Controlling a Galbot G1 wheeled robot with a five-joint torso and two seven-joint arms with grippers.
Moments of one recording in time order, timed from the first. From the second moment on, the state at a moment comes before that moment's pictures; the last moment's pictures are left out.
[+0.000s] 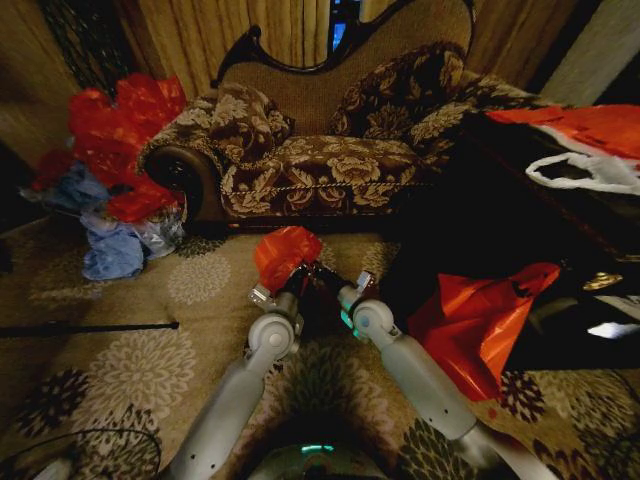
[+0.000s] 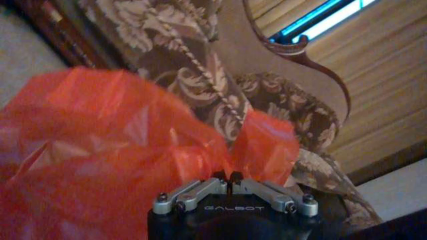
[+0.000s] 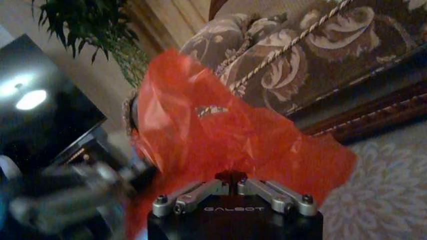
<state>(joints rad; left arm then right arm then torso) 0.92 -1.29 -0.07 -2.01 -1.21 -0.01 -0.55 -0.70 1.25 -0.09 1.66 1.04 -0.20 0.07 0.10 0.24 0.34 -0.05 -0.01</state>
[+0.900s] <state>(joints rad) 0.96 -1.15 -0.18 -2.14 -1.18 -0.03 -0.61 -0.77 1.21 -0.14 1.68 0.94 -0.21 0.03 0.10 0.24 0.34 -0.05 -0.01</state>
